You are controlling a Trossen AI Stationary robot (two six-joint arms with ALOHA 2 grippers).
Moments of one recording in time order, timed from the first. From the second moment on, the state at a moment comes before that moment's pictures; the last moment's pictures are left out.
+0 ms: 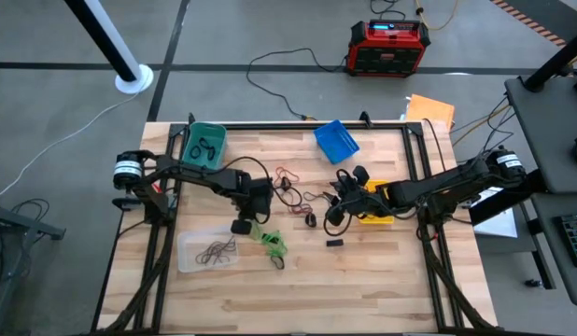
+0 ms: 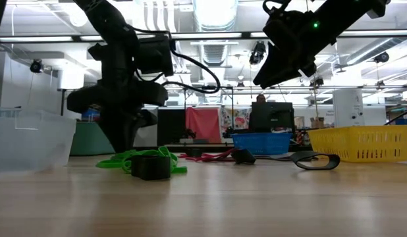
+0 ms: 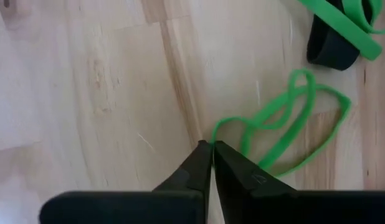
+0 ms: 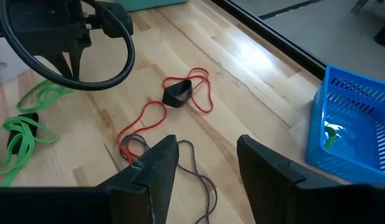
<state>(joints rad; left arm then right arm) 0.10 1.71 0.93 -0.59 0.14 0.28 0.16 1.35 0.78 -0.17 0.62 0.44</state>
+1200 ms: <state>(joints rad) 0.07 1.66 0.93 -0.61 0.04 0.04 0.16 1.35 0.77 -0.17 0.63 0.44</state>
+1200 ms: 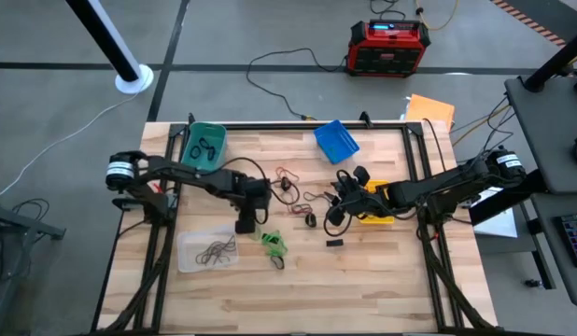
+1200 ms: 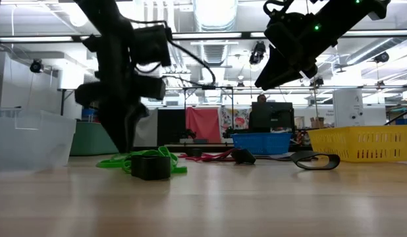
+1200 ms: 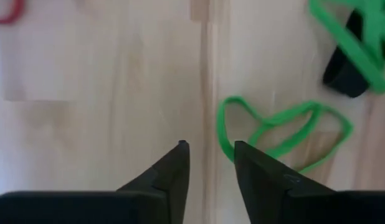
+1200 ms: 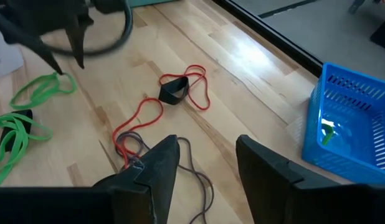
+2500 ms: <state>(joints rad) 0.06 1.55 0.92 -0.58 -0.01 0.04 0.16 1.35 0.76 -0.17 0.63 0.45</state>
